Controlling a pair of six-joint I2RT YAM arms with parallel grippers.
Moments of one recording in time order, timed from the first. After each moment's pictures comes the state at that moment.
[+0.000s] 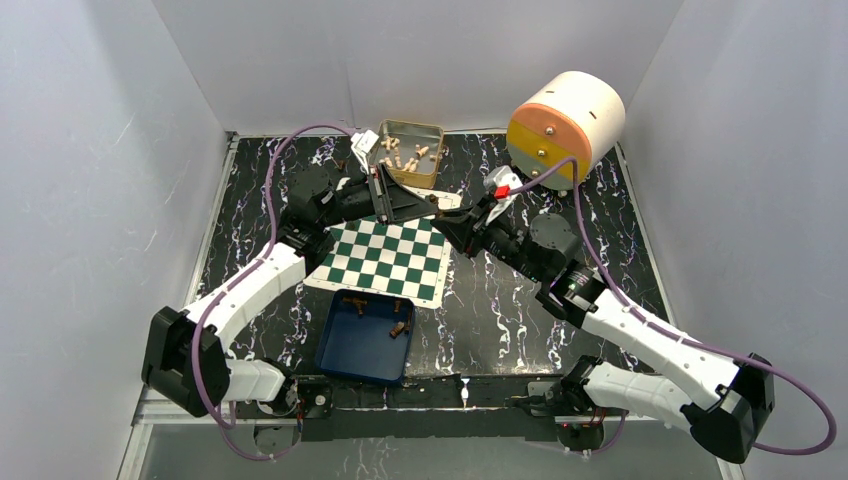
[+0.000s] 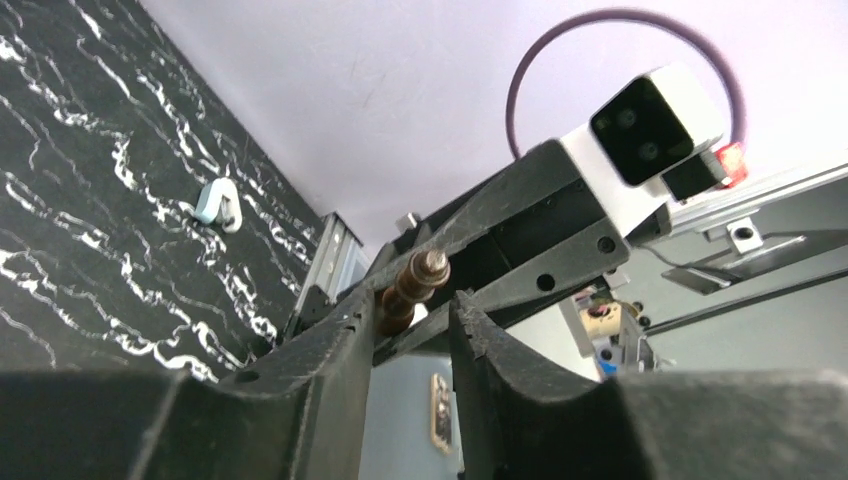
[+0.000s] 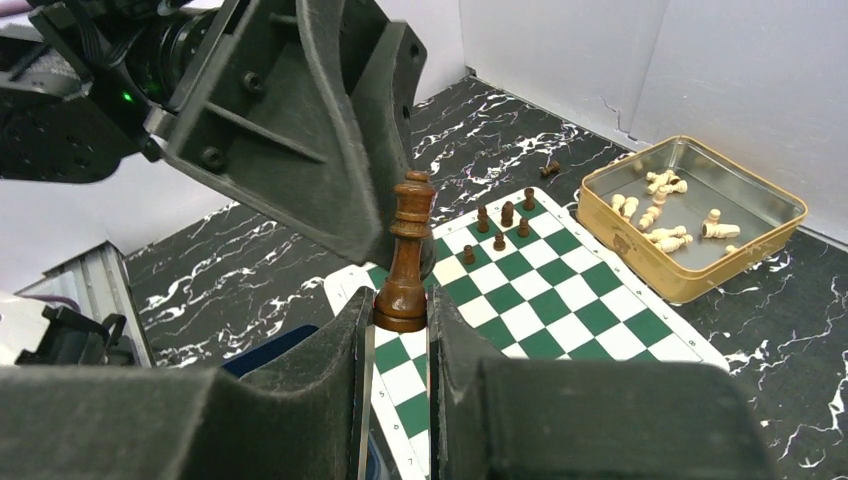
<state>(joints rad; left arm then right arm) -0.51 1.32 0.97 0.50 0.83 -1.13 0.85 0.97 0.82 0.22 -0.10 0.17</state>
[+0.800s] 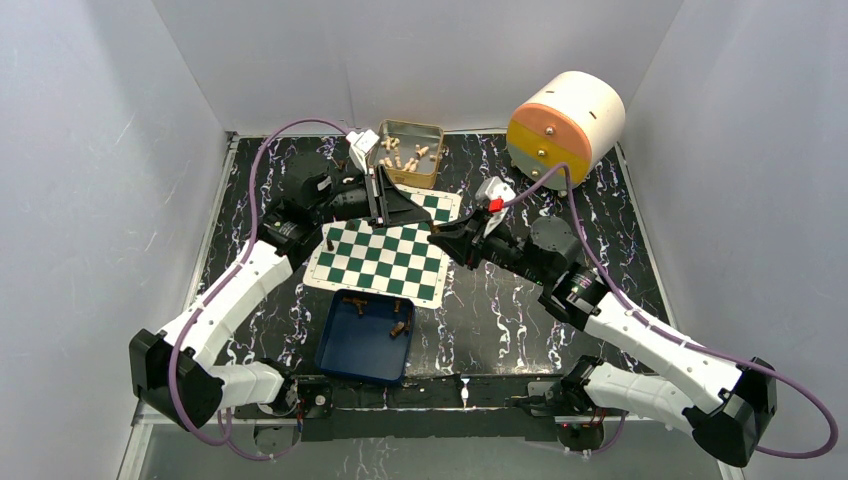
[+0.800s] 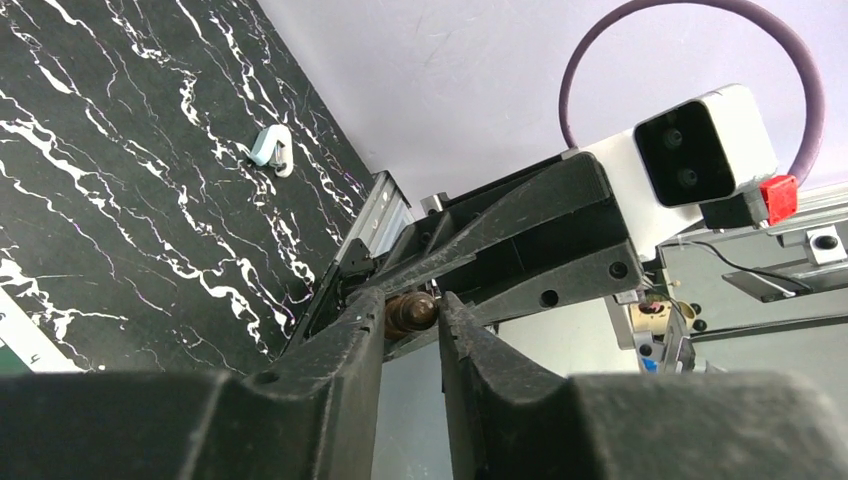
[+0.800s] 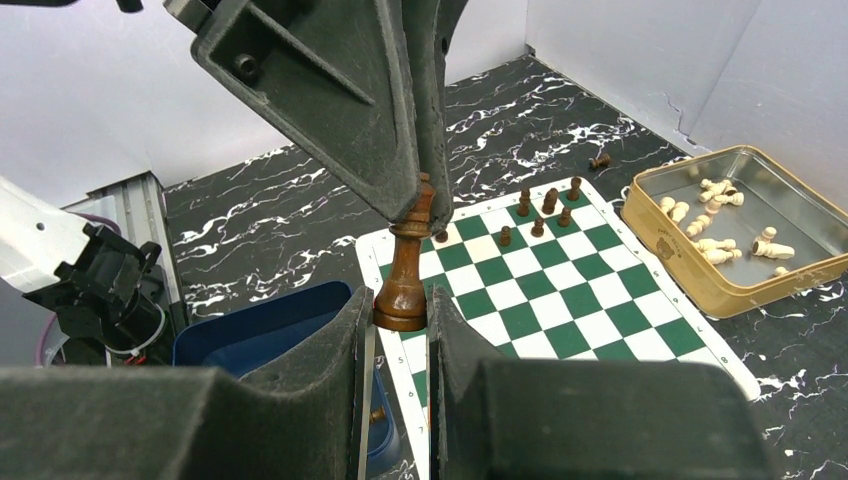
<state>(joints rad) -0.51 1.24 1.12 -0.02 0.81 -0.91 0.85 0.94 0.80 0.19 -0.25 0.10</state>
